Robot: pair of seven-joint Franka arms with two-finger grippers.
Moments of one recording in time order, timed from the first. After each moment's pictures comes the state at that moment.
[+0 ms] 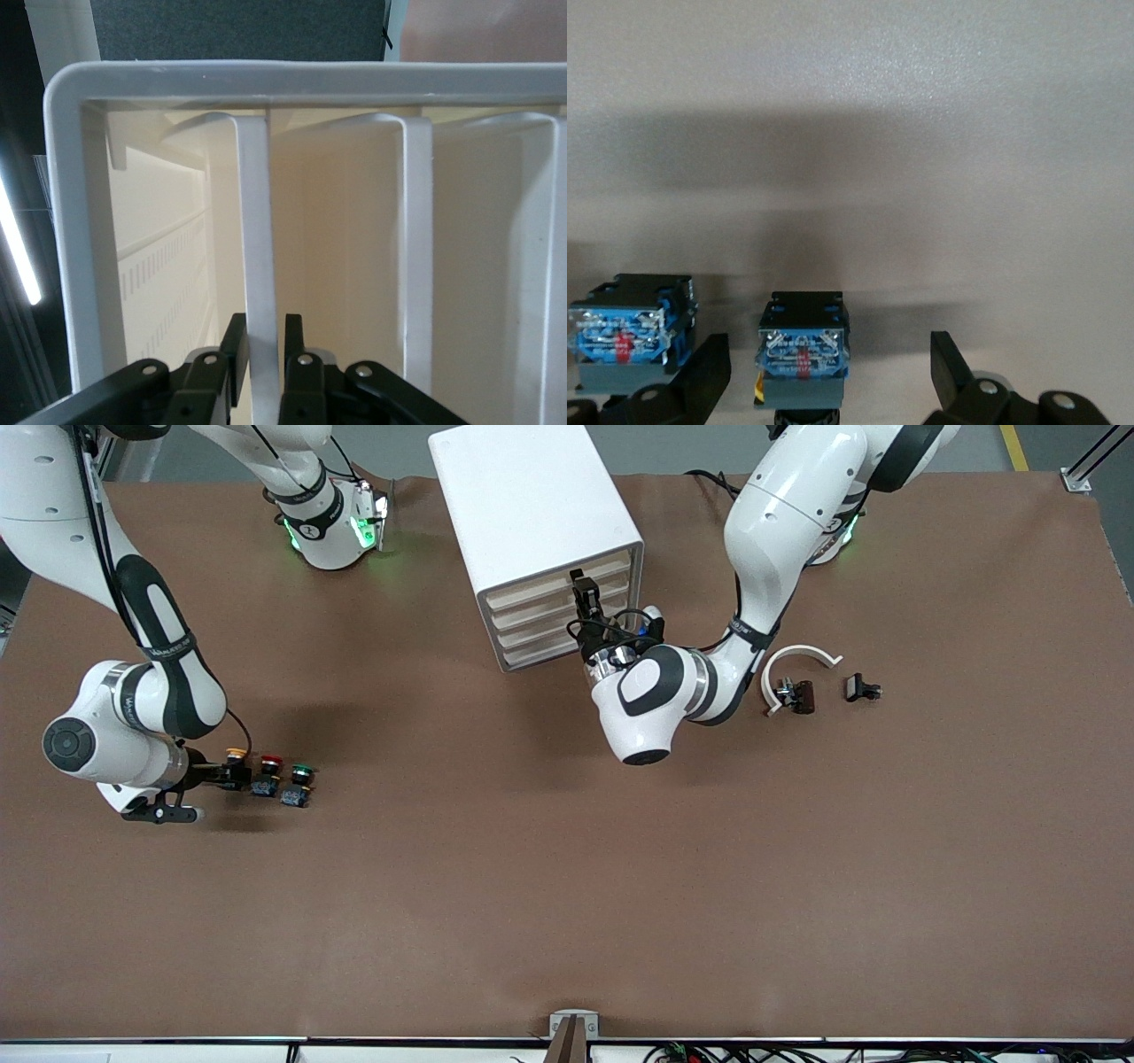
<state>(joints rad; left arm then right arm) -0.61 0.79 -0.06 -1.49 -1.01 1.21 -2.31 -0.20 0.54 -0.02 -1.99 -0.09 2.38 -0.11</state>
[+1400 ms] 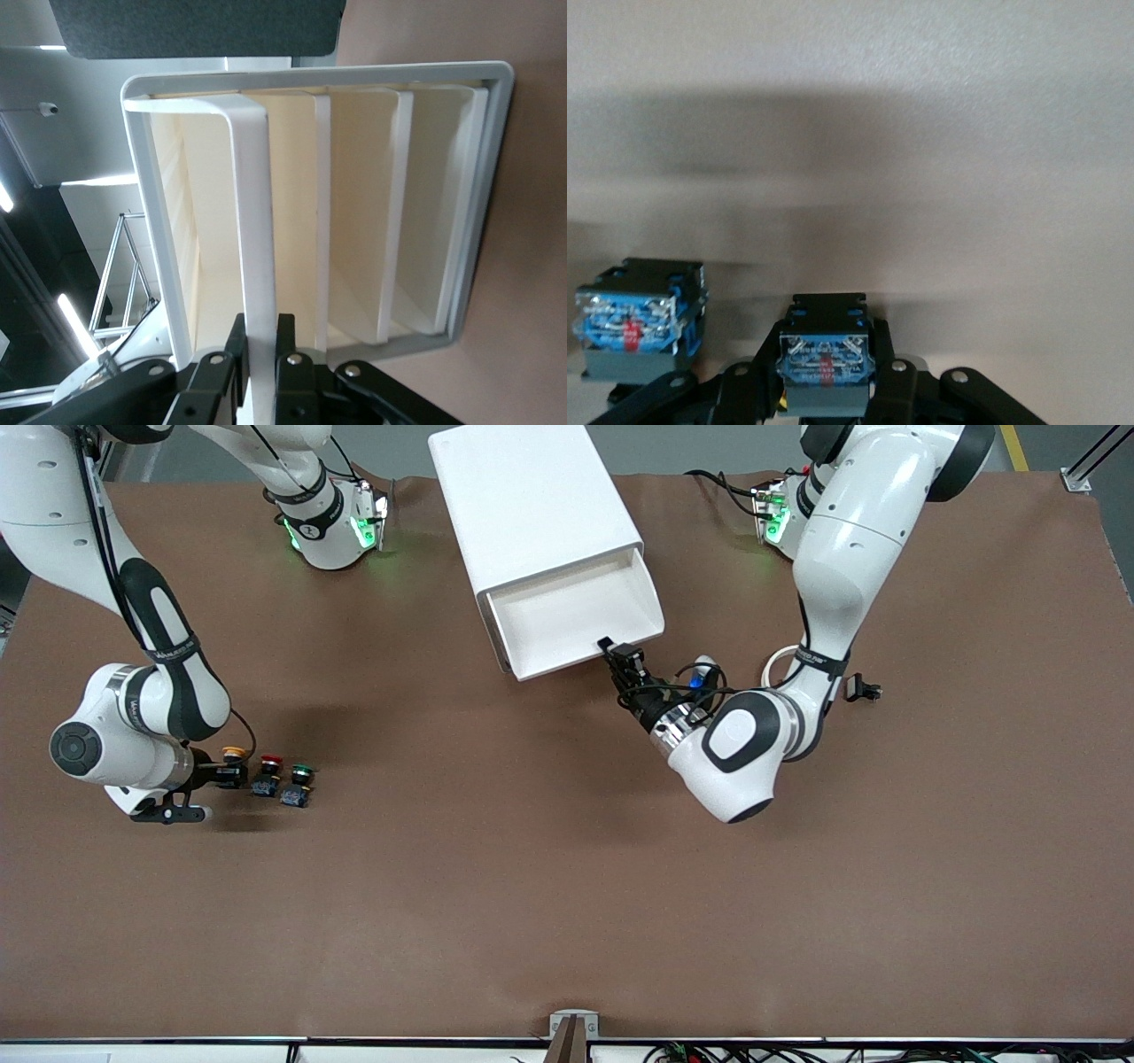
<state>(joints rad) -0.39 0.79 -0.05 -1.42 -1.04 1.29 -2.32 -0.20 0.55 -0.01 -1.97 -0.09 2.33 -0.14</state>
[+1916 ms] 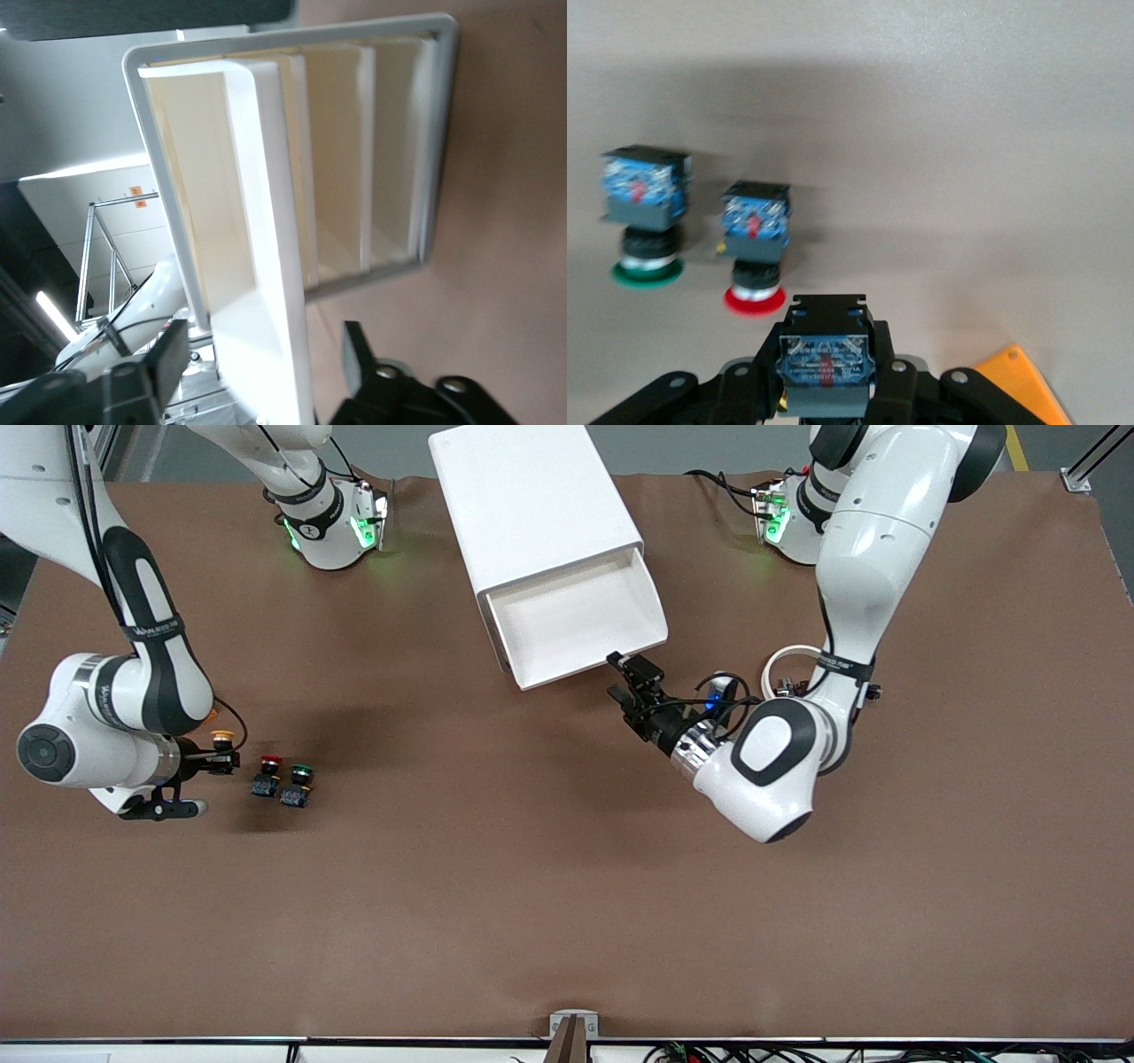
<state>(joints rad) -0.35 0.79 -0.02 -1.28 -1.04 1.32 -2.26 -0.16 0.42 0.00 -1.90 -0.09 2.03 -0.14</state>
